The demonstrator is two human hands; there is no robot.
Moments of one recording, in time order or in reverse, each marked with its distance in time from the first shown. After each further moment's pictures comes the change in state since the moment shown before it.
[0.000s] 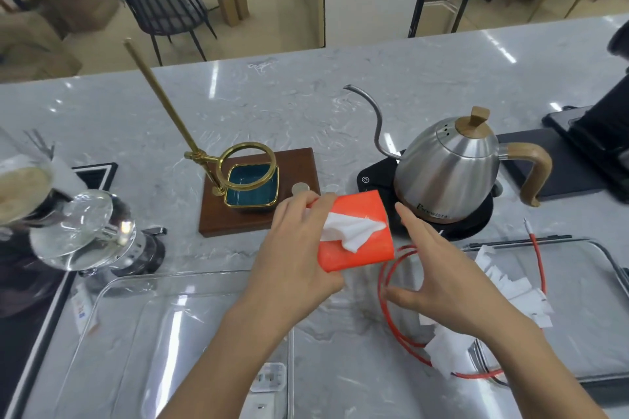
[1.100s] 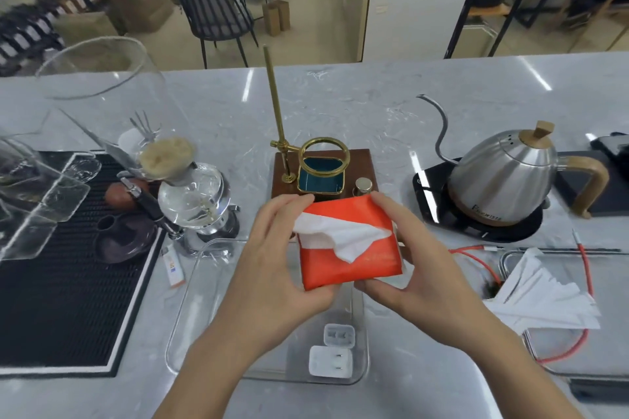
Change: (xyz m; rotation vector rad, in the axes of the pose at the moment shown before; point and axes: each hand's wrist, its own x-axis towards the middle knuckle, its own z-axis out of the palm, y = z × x) left_hand -0.107 -0.046 -0.079 -0.290 0.287 -0.054; right_hand -0.010 -0.129 0.033 0.438 0.117 -0.284
